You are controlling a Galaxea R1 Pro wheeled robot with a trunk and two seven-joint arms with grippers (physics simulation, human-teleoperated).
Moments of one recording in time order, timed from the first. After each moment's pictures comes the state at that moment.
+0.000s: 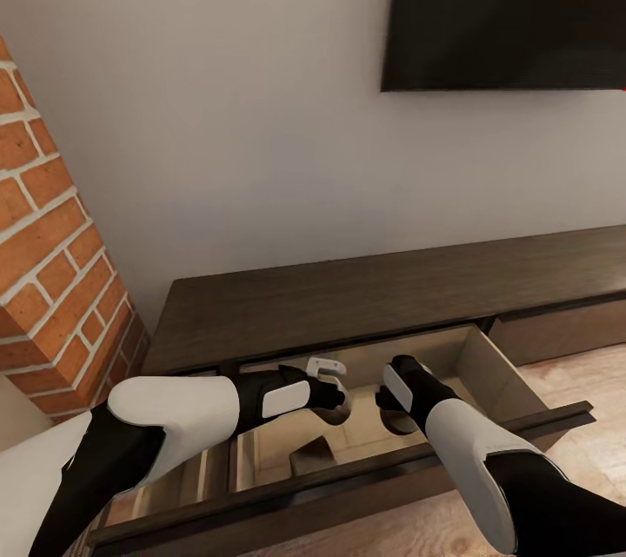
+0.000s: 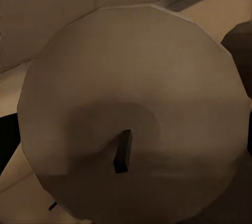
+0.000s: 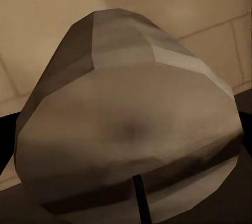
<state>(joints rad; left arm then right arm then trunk) -1.16 -0.17 -2.01 -0.49 2.06 0.23 0.25 -0.94 0.11 0.05 -0.27 -0.23 0.71 -0.43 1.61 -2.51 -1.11</state>
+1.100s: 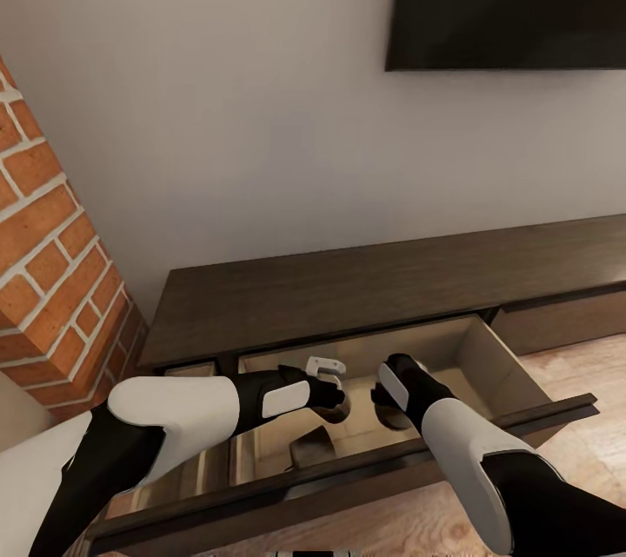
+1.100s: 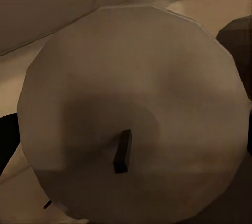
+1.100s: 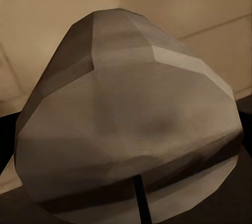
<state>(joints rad) -1.16 -0.17 -2.01 -0.49 2.06 0.22 0.25 -0.94 0.12 0.05 -0.28 -0.23 0.70 -0.43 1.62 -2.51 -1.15</state>
